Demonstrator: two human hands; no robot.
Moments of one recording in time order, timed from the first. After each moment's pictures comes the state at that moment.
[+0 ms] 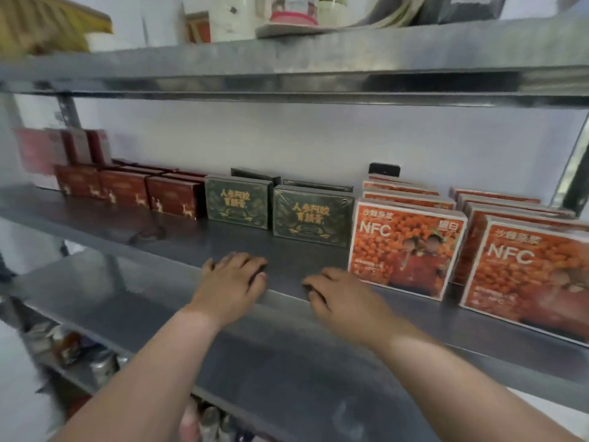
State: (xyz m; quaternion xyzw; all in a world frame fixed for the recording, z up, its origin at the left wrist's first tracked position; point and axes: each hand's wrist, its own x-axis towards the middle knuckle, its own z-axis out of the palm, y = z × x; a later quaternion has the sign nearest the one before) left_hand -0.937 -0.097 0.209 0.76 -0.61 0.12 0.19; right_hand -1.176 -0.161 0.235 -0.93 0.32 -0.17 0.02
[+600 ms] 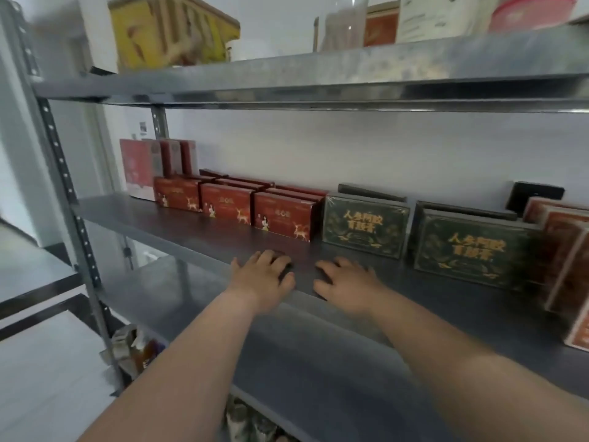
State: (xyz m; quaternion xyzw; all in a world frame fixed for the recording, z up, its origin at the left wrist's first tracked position) left_hand -0.691 -0.087 0.229 0.81 -0.57 0.04 0.12; right_hand -0.870 -0.180 0.251 -0.92 0.39 -0.01 0.06
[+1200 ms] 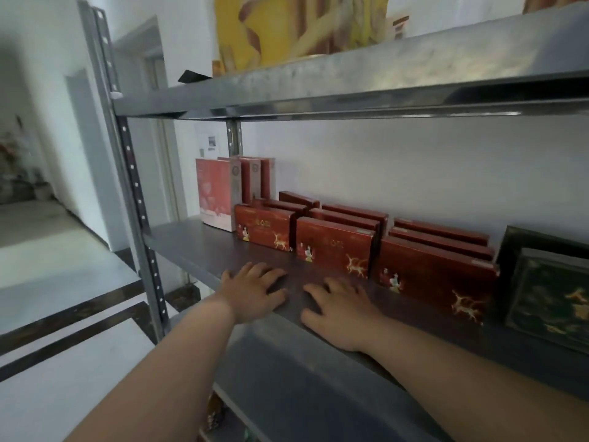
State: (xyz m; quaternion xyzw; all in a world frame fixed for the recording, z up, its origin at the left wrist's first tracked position) left_hand -0.378 -0.093 0.243 0.85 -0.53 0.01 0.05; right_hand -0.571 -0.194 0.250 -0.96 0.27 0.00 0.07
